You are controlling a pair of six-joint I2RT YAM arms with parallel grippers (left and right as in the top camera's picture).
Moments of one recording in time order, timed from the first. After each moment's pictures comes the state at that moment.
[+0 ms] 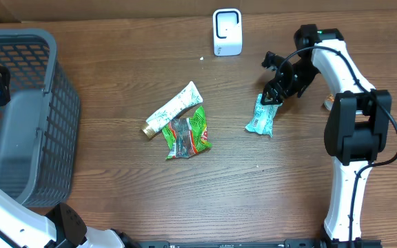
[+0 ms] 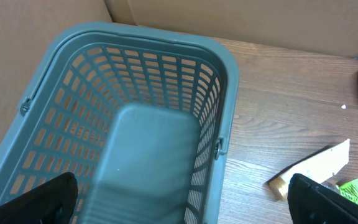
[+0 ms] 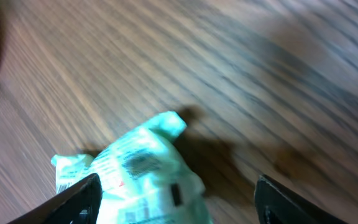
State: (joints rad) left arm 0.72 1.68 2.51 -1.62 0.33 0.35; right arm 0.08 2.38 1.99 -1.28 -0.46 -0.70
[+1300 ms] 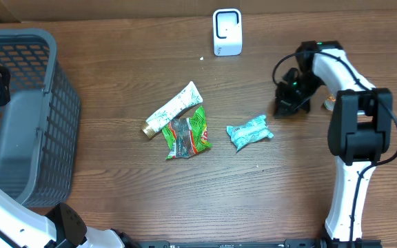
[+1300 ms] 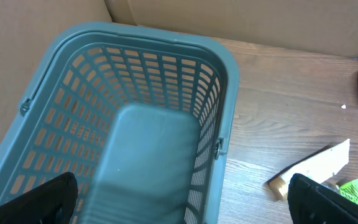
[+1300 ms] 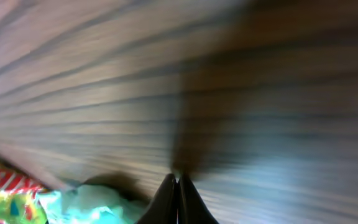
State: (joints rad) left arm 0.72 1.68 2.51 -1.62 0.33 0.35; right arm 0.02 2.37 1.85 -1.32 -0.41 0.26
